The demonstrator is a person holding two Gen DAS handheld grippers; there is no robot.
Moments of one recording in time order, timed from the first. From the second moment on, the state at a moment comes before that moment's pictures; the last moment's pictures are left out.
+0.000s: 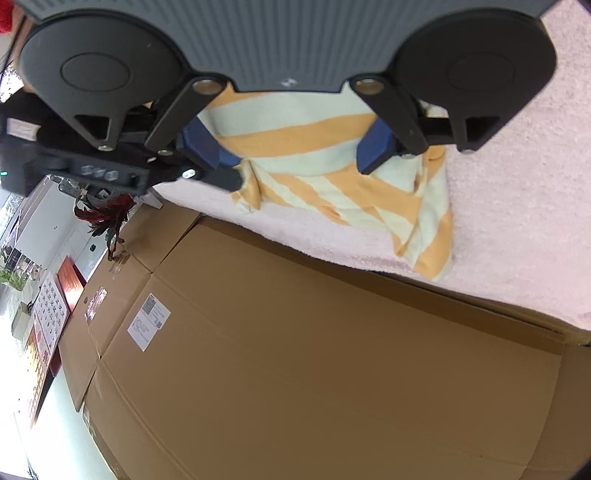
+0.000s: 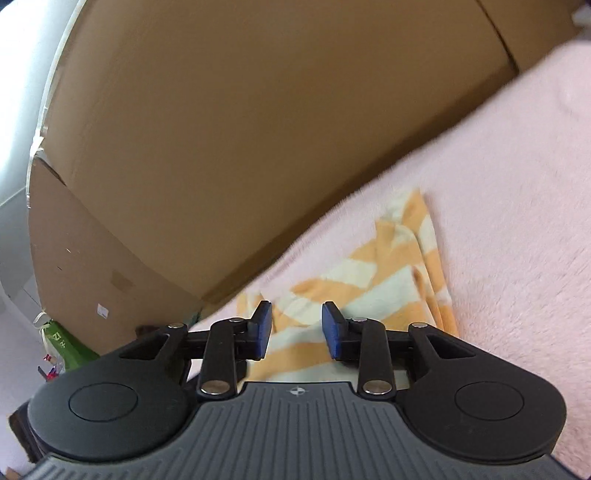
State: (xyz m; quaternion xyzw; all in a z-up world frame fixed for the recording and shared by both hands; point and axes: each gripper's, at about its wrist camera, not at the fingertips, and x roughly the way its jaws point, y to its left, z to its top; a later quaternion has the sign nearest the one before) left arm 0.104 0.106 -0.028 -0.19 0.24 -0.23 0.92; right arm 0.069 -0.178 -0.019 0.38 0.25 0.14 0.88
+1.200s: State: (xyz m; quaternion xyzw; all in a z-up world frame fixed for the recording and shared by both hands) left arm 0.073 0.066 -0.019 -0.01 0.23 -0.13 0.96; right arm 0.033 -0.187 -0.055 0.45 0.17 0.07 0.87
